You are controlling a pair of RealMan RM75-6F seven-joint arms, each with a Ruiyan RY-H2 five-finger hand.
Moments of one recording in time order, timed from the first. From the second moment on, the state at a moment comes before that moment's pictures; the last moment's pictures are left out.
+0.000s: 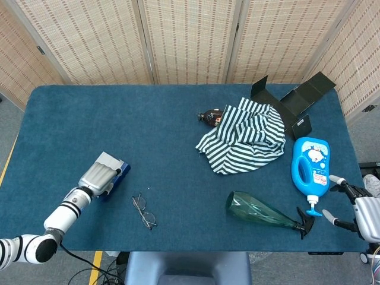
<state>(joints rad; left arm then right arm) -0.92 -1.16 0.06 -1.74 0.85 0.83 0.64 0.03 -1.07 0.03 -1.56 -1.56 1.54 0.28</state>
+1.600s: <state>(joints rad) -0.96 -1.23 0.16 -1.61 0.38 1.00 0.91 0.03 -1.07 0.04 -1.56 -1.57 1.54 0.29</state>
